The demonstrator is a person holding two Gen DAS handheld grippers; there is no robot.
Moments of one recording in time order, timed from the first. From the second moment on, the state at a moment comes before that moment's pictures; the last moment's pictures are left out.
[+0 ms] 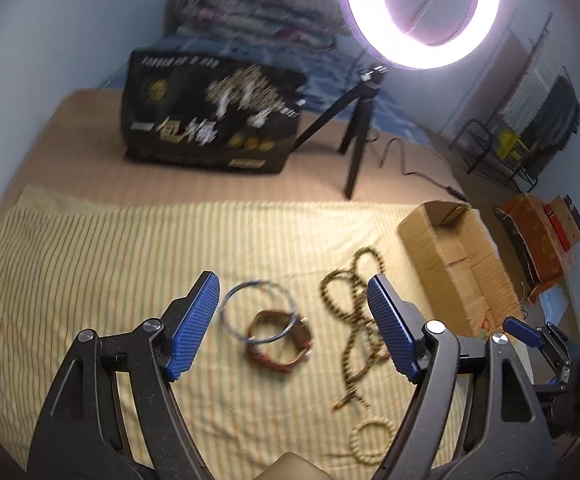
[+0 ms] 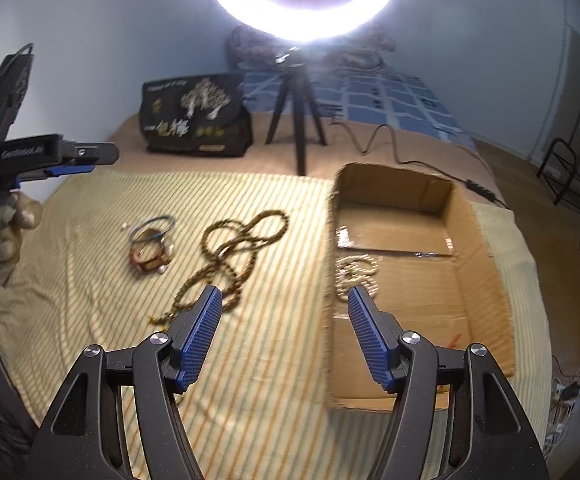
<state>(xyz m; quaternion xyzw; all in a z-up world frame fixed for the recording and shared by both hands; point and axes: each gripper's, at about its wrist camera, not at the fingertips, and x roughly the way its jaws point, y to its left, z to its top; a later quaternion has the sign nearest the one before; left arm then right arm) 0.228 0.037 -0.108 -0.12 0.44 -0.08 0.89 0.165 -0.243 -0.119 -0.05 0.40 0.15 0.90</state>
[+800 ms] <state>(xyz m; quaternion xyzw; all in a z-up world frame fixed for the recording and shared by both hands) 0.234 0.067 -0.188 -0.20 0.53 -0.05 0.82 0.145 -0.185 -0.179 -0.11 0.47 0.22 0.85</state>
